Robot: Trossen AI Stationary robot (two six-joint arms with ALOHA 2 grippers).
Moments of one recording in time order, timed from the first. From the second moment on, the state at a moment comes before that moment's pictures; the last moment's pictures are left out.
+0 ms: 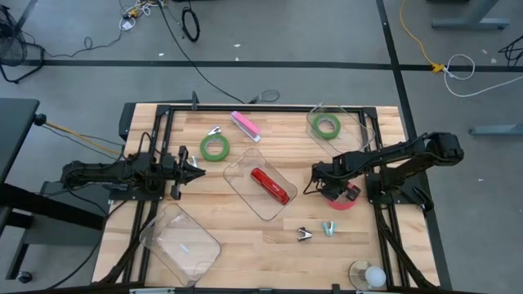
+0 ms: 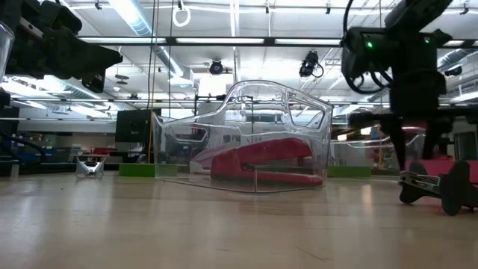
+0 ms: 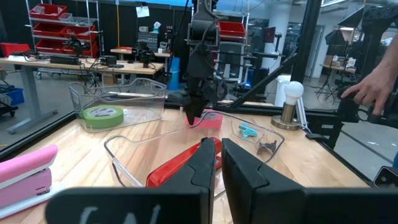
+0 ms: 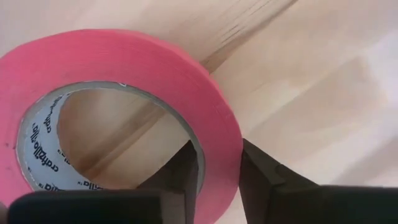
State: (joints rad) left arm -0.01 0.01 0.01 0.05 -0.02 -0.09; right arm 0.00 1.39 0.70 -0.82 0.01 -0.90
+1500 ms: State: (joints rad) left arm -0.01 0.01 0.01 0.05 -0.02 -0.09; right arm -0.44 1.27 1.10 -0.90 0.19 -0.65
